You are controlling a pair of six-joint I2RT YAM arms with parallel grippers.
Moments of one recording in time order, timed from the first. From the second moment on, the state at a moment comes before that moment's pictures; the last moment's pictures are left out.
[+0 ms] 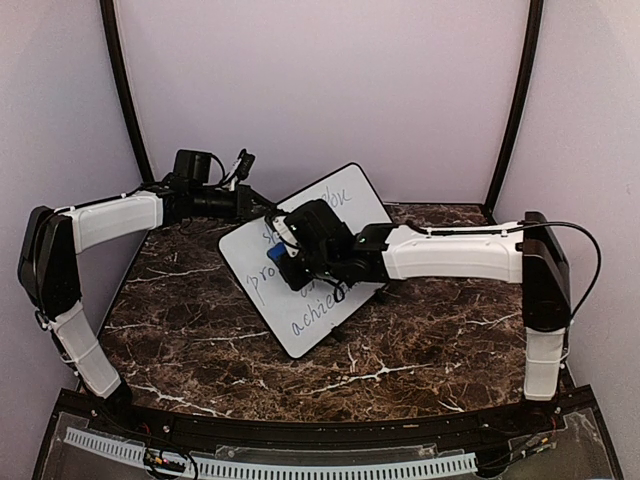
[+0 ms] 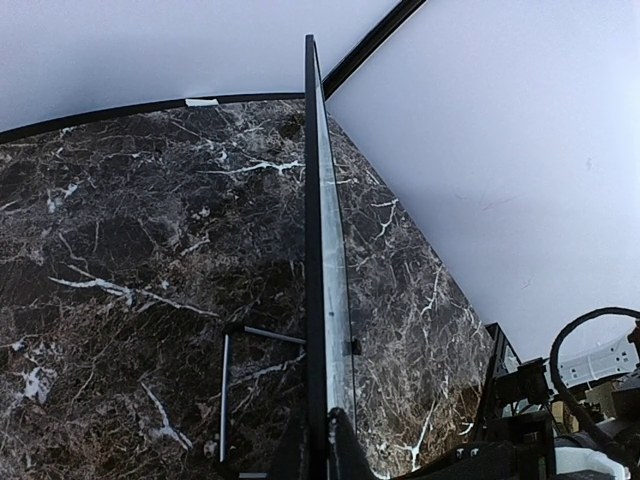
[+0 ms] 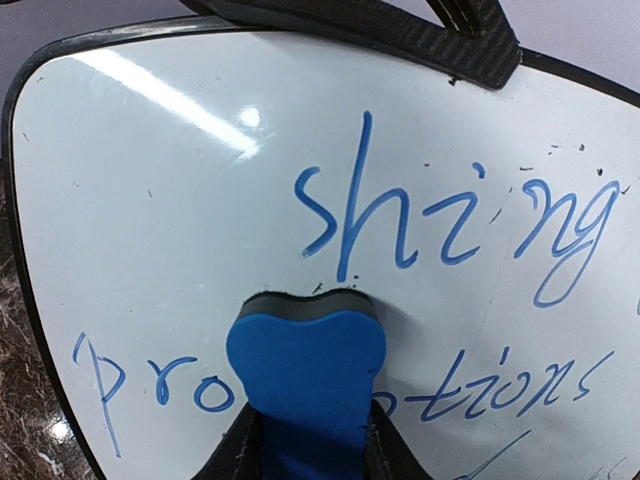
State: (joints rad) left arm -0.38 1.72 1.34 -0.12 0.71 -0.37; right arm 1.08 1.99 1.62 -0.27 0.29 0.10
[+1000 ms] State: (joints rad) left arm -0.38 1.72 1.34 -0.12 0.71 -0.37; right arm 1.05 2.02 1.70 -0.28 0.29 0.08
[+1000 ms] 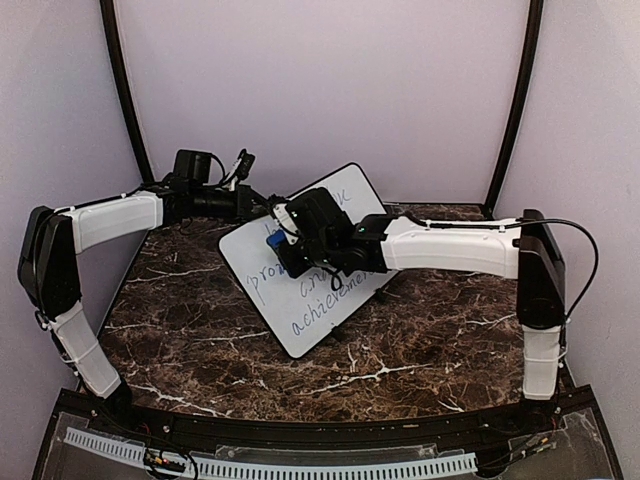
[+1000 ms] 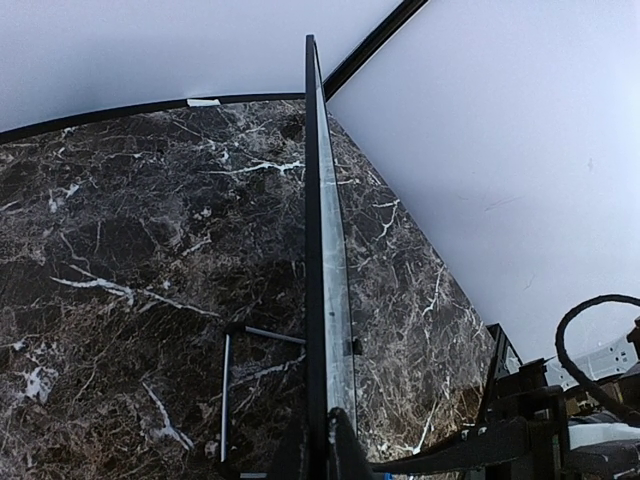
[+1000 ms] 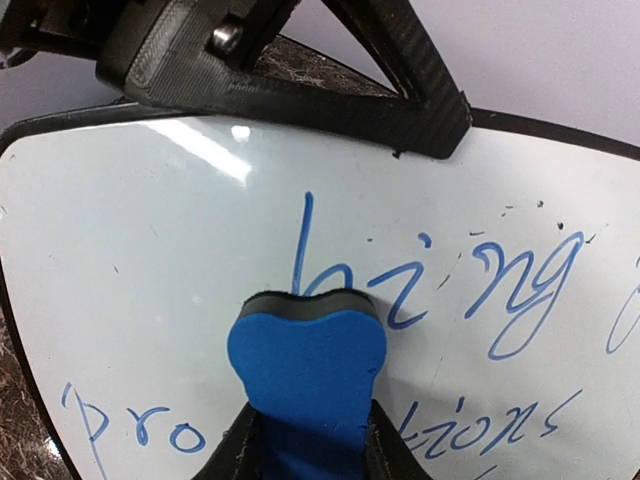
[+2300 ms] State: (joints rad) left arm -0.38 1.72 1.34 -0.12 0.70 -0.37; right arm 1.05 2.04 1.77 -0.38 0.27 0.07
